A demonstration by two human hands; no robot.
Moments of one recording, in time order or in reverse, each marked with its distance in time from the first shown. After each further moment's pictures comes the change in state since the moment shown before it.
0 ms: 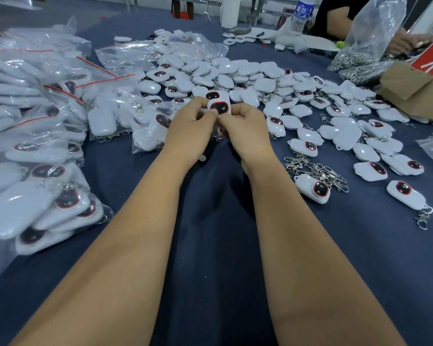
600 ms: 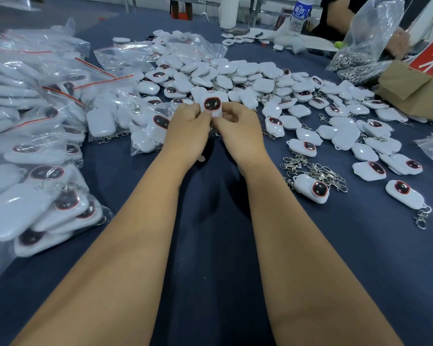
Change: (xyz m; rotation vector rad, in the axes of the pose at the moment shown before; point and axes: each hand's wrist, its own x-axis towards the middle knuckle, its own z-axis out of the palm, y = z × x) left_hand 0.005 0.001 0.000 0.096 0.011 -0.041; right_hand -0.002 0.002 0.006 -0.113 -0.025 -0.089
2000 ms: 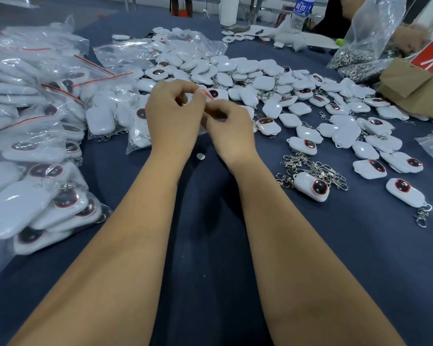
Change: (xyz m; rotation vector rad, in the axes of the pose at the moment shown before) left_hand -0.002 0.010 -0.009 -0.068 0.352 0.185; right_hand -0.007 -0.009 0.013 -0.158 0.013 -0.108
